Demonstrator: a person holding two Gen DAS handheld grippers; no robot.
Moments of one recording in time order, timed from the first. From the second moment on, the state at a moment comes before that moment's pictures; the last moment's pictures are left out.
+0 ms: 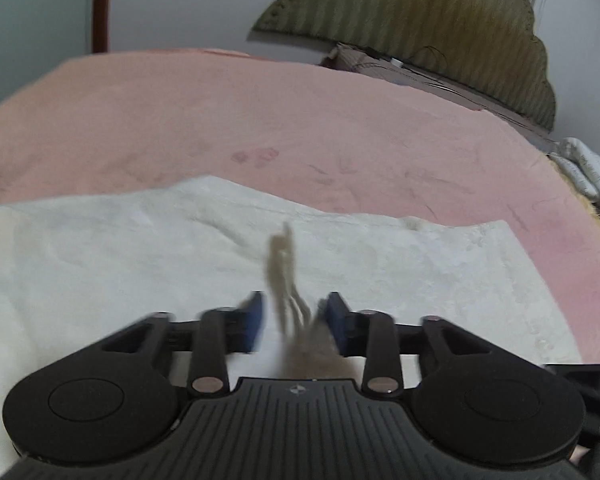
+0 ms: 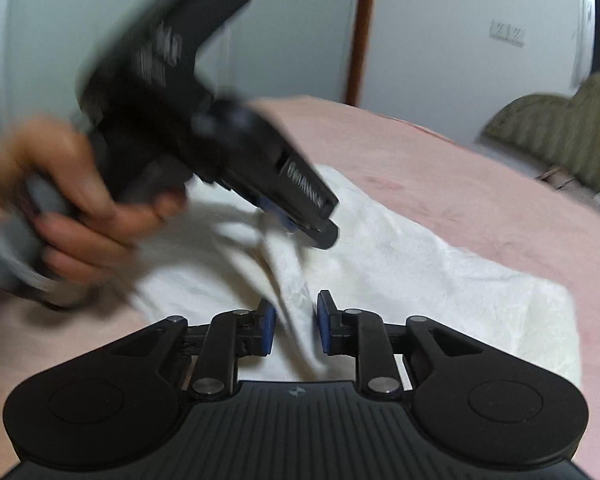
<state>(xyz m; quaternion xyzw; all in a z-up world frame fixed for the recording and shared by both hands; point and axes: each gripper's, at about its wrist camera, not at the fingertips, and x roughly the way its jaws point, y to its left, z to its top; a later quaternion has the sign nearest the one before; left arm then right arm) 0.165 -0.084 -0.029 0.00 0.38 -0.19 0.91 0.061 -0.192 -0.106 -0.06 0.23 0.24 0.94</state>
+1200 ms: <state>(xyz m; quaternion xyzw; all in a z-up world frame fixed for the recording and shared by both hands) 0.115 0.019 0.004 0.10 0.31 0.02 0.94 0.079 -0.142 -0.112 -0.04 0.27 0.23 0.94</state>
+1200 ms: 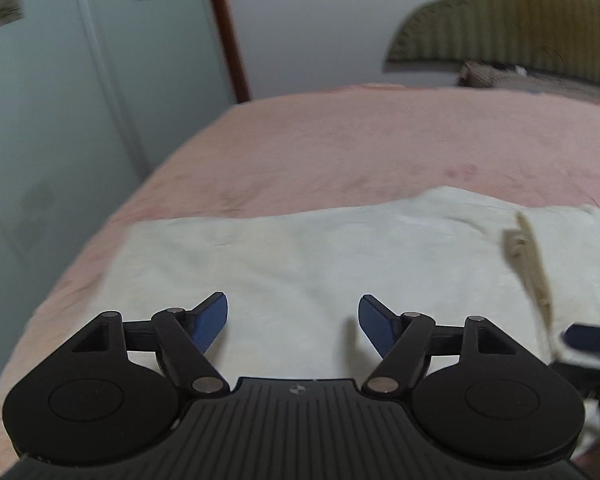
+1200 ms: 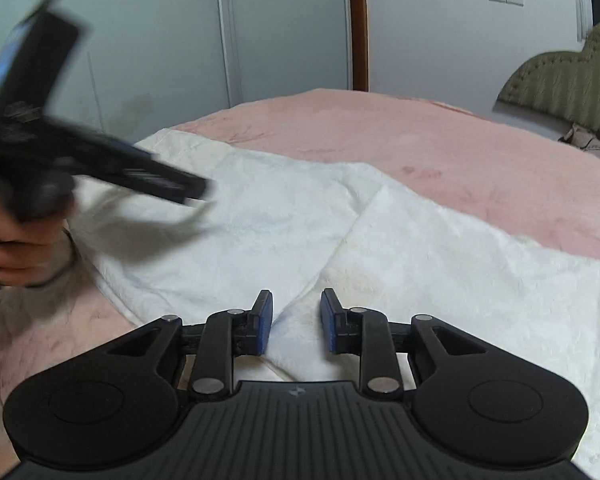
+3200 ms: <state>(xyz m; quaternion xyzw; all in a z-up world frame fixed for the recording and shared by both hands) 0.116 0.174 0.024 -0.23 0.29 -0.01 0.93 0.134 -0.027 -0.075 -0.05 0.23 0.35 0.91</state>
